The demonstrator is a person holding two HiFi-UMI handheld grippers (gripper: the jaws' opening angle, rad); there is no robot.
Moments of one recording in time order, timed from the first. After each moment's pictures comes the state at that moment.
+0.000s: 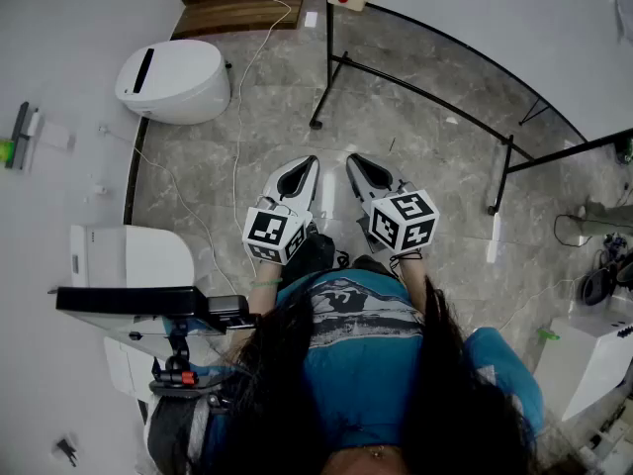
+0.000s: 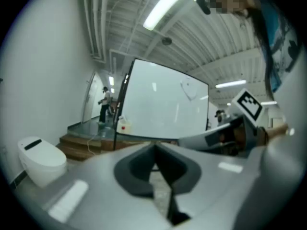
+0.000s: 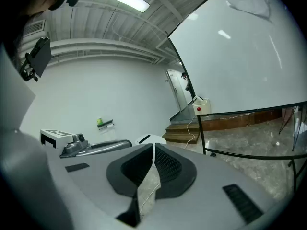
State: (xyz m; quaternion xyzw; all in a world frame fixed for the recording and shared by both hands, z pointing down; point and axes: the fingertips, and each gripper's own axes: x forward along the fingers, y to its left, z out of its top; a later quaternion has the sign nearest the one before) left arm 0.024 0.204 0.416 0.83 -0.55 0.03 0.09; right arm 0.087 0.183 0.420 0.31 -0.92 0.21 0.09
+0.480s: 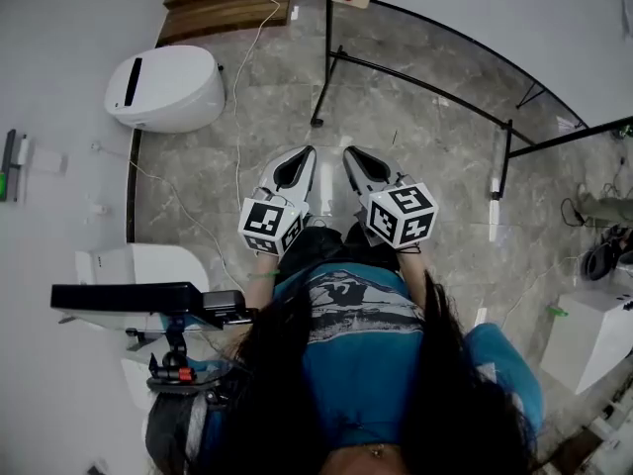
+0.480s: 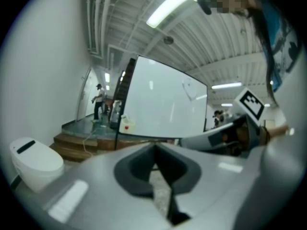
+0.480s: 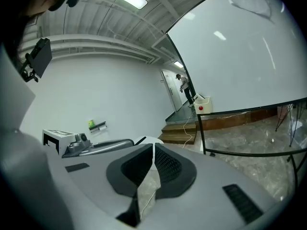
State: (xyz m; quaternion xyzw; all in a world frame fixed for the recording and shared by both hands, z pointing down) left arm -0.054 0.167 0.423 0.85 -0.52 0.02 0.10; right arm 0.010 0.156 0.425 0.34 -0.91 0.22 0.09
